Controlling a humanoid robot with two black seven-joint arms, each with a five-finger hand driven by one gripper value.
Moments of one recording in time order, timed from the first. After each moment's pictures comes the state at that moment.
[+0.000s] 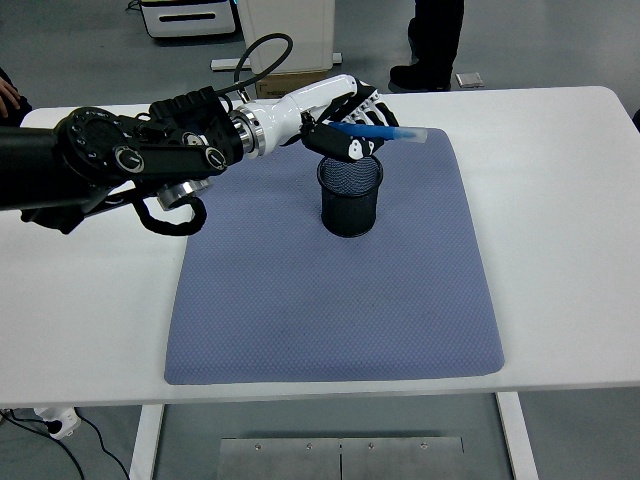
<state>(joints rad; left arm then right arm) -1.62 0.22 0.57 -1.13 0.02 0.19 -0.43 0.02 0.00 0.58 0.21 0.08 0.05 0.06</state>
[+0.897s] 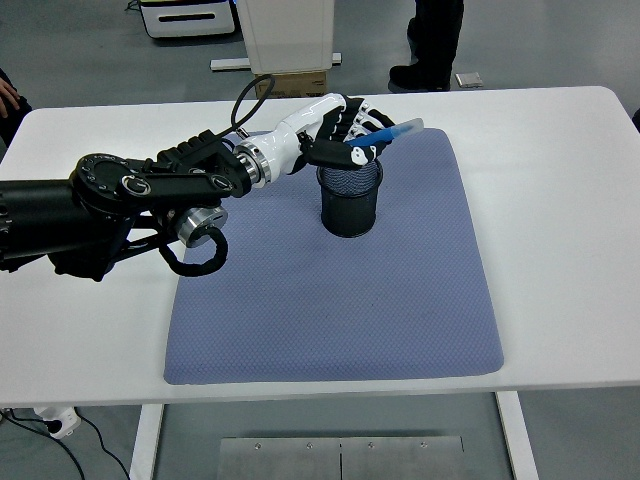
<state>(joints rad) -1.43 0.22 0.38 -1.10 -0.08 0.19 -0.45 0.02 0.00 0.58 0.21 0.08 0.05 0.06</state>
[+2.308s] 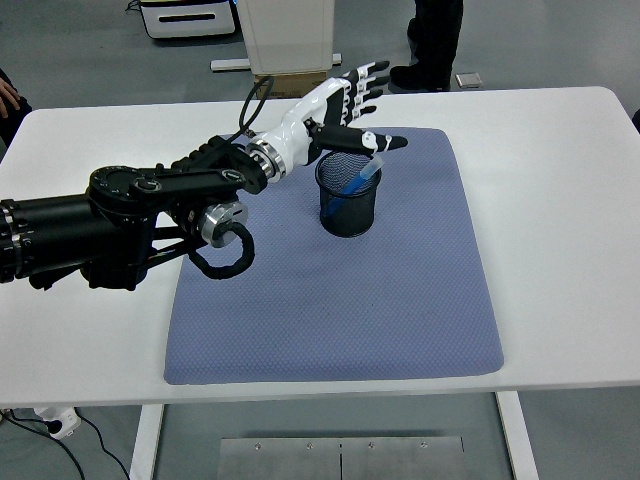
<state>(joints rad) -1.36 0.19 0.19 -1.04 -0.14 0.19 -0.47 0.02 0.00 0.58 0.21 0.08 0.05 0.06</state>
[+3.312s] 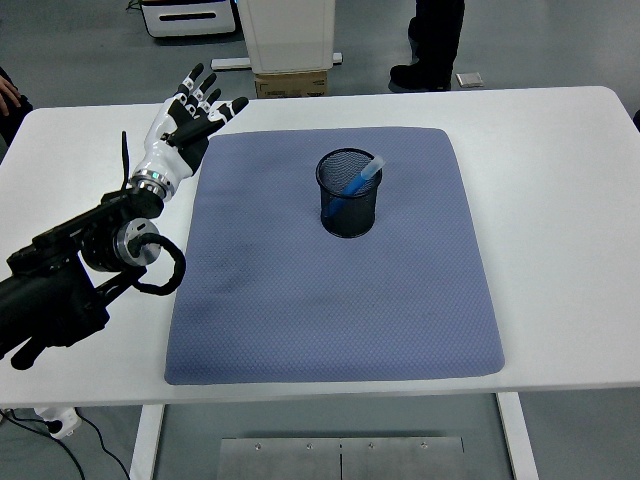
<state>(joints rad) -0.86 0.29 -0.44 -0.82 -0.13 0.04 -0.47 0.02 0.00 0.58 0.21 0.08 0.05 0.06</state>
